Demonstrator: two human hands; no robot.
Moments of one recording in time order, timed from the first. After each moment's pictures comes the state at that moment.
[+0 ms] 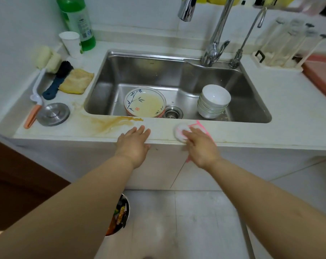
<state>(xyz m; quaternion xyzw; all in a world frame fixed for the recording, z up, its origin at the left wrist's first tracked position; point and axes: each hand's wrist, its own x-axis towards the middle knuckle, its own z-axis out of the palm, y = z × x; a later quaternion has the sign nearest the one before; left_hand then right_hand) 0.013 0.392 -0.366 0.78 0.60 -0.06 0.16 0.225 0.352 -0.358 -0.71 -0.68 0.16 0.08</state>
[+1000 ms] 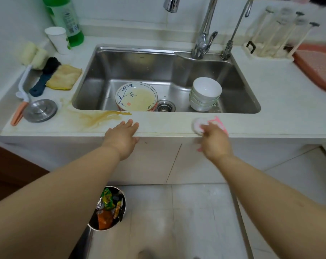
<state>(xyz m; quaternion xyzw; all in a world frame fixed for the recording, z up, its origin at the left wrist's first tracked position) 0.016 0.394 -0.359 0.79 0.59 -0.09 0.15 0.283 0.333 -0.369 -0.79 -0.56 0.16 0.19</state>
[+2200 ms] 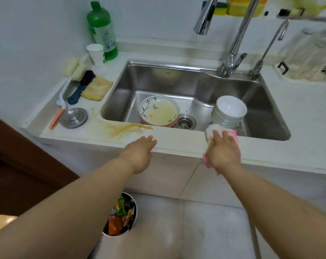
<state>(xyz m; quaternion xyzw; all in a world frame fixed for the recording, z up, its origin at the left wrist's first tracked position) 0.012 0.387 -0.345 0.79 0.57 -0.09 0.19 0.264 0.376 -0.354 -0.77 -0.63 0.07 -0.03</state>
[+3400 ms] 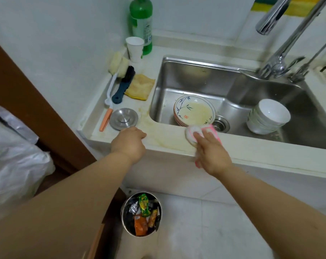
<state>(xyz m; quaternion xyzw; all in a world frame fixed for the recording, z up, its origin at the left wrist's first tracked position) -0.177 0.430 -0.338 0.69 0.69 0.02 0.22 0.067 0.406 -0.359 -0.67 -0.73 0.14 0.05</state>
